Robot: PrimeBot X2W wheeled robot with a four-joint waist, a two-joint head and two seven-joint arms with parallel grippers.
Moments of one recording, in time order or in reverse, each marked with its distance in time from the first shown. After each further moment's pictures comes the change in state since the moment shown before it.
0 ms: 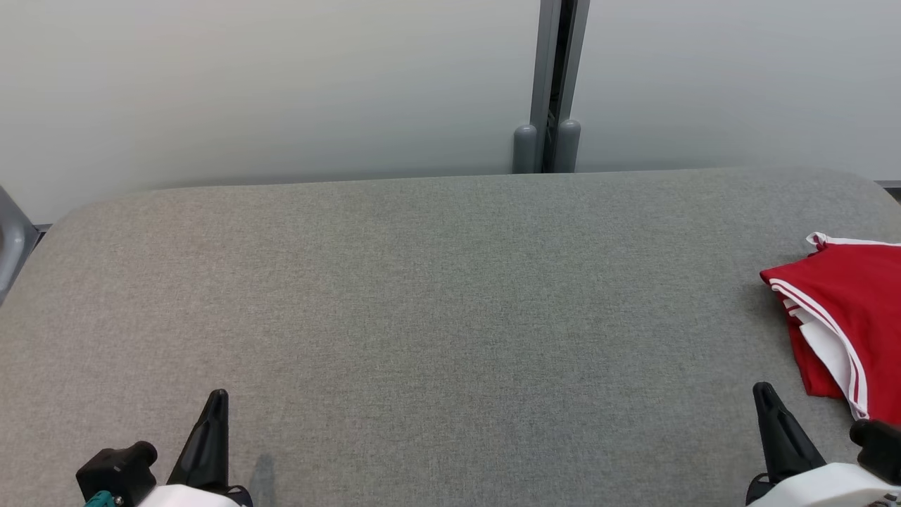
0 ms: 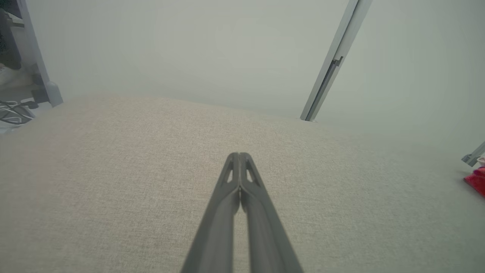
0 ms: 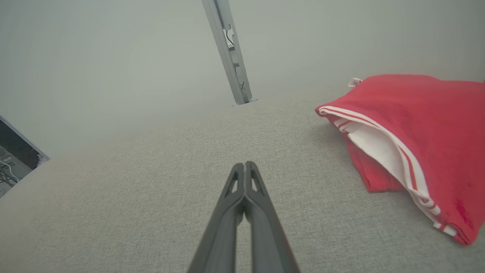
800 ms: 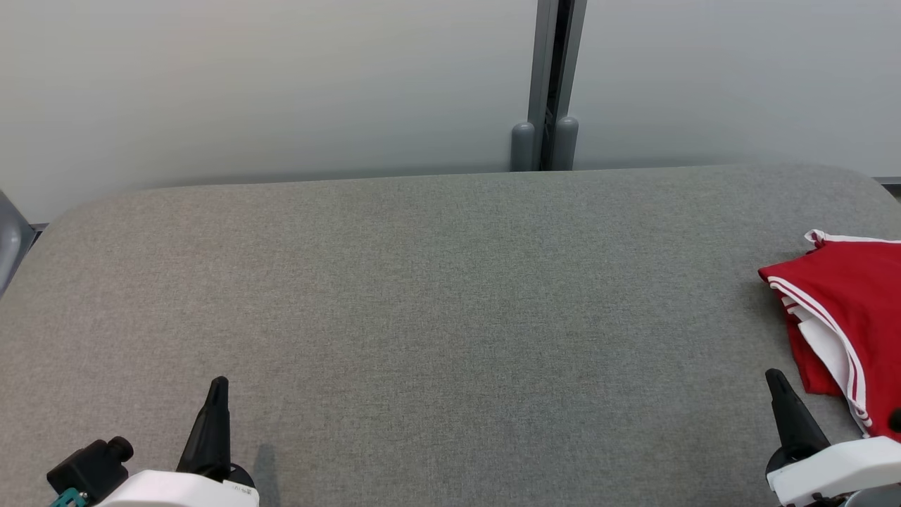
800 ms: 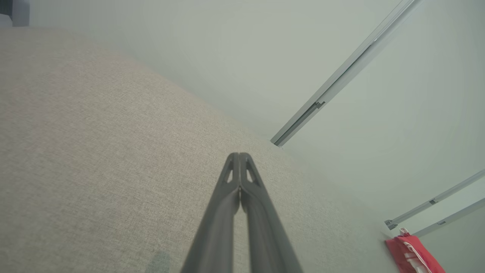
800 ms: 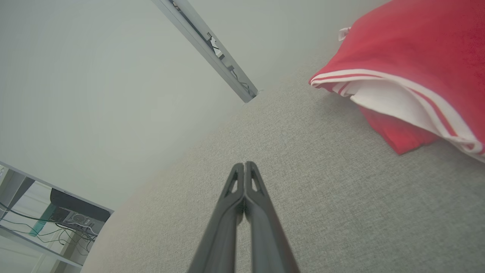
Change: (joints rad) left arm -0.028 -0.055 0.039 0.009 -0.331 -0.060 0.025; right arm -0.079 -0.006 -0.056 0.087 0.379 0.000 0.072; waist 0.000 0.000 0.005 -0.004
